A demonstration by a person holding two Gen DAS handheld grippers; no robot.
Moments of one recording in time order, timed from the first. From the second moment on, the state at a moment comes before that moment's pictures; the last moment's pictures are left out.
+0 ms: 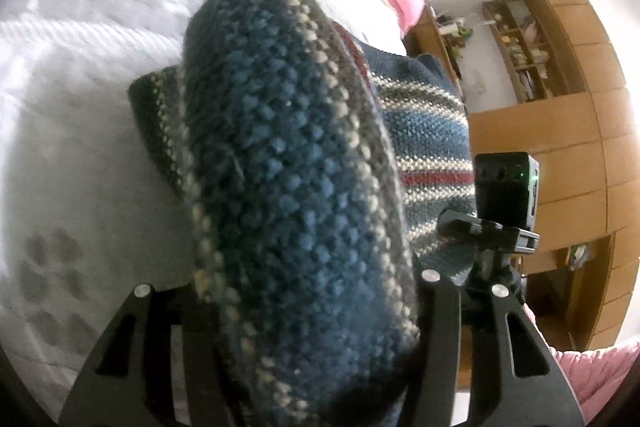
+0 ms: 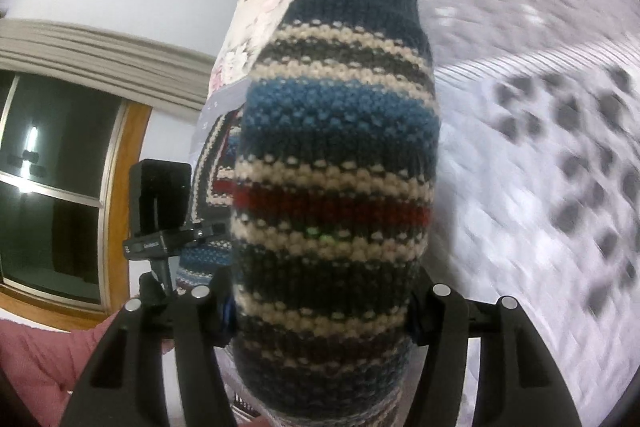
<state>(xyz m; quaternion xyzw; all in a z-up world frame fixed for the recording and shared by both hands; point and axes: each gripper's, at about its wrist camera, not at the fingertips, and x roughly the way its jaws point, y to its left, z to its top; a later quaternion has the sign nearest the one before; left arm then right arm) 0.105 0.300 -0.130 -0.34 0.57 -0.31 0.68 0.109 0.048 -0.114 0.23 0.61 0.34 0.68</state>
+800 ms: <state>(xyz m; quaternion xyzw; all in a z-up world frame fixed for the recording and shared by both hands) 0.066 0.234 -0.161 -0.28 0.62 -0.24 0.69 0.071 -0.013 -0.176 0.27 0.63 0.28 0.67</state>
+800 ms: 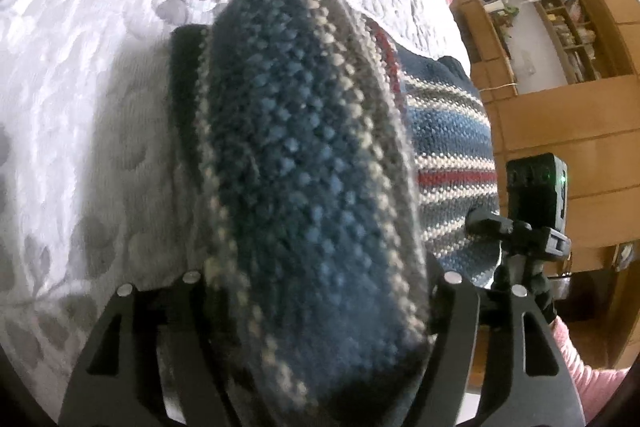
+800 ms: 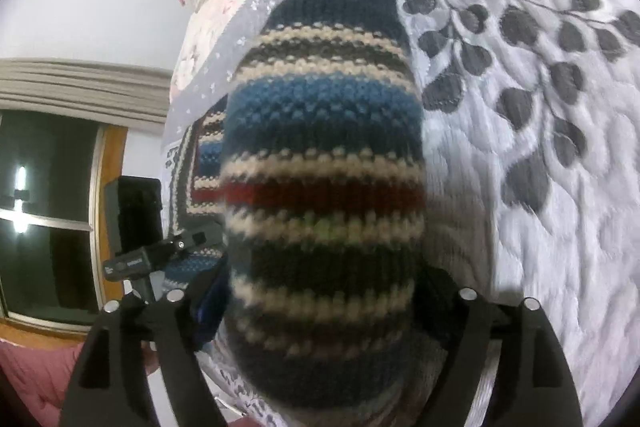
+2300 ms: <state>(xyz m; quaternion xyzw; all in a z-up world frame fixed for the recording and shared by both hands) -0.040 0.240 -0.126 -0.18 0.64 -0.12 0.73 -0.033 -0.020 -0.166 0.16 0.65 0.17 0.72</state>
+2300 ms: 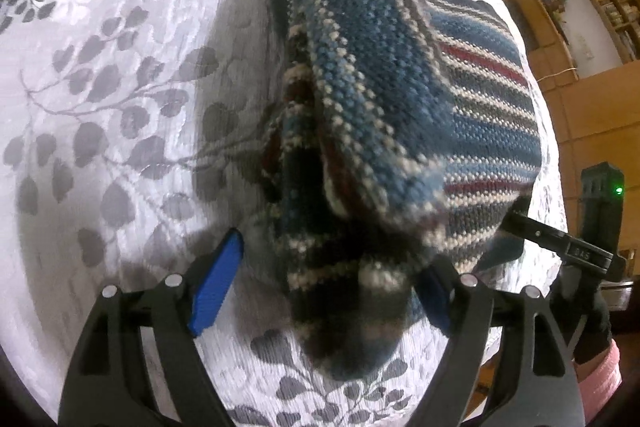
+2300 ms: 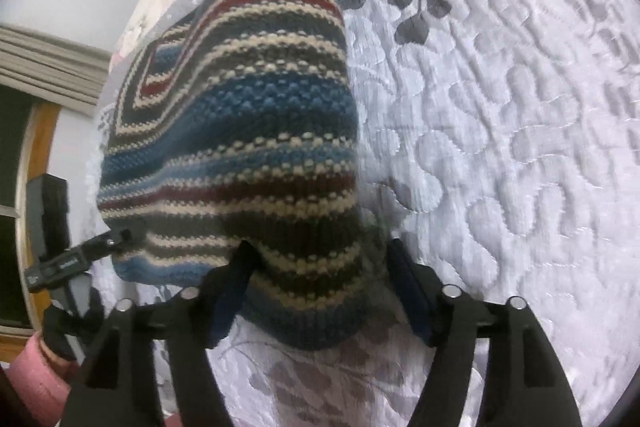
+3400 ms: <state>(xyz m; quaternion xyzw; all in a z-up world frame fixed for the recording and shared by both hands) -0.105 0.209 -0.031 -0.10 0.62 0.02 0.78 -0.072 0.020 -0.029 -0.02 0.55 0.05 0.83</state>
